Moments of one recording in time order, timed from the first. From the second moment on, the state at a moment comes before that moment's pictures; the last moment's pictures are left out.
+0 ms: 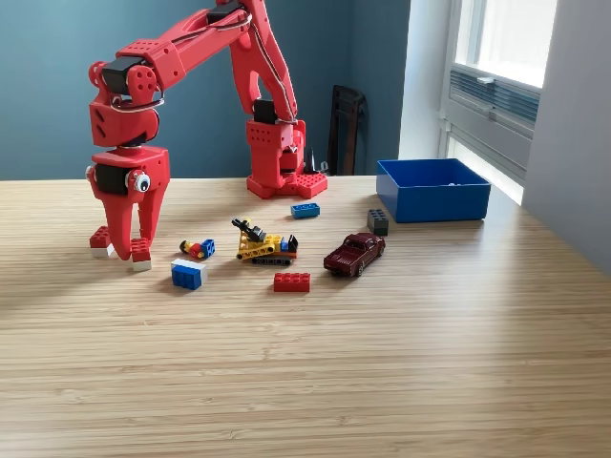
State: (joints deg) arm 39.6 71.6 86.2 62.4 -11.2
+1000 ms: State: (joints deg) arm 37.7 71.6 86.2 62.4 2.5
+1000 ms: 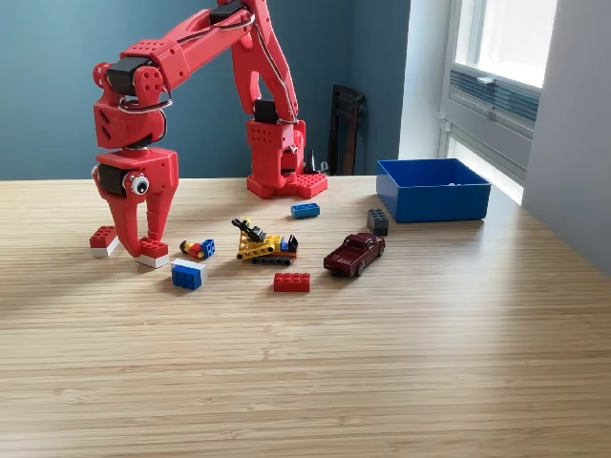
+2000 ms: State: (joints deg) arm 11.7 89.5 78.8 91.4 0.0
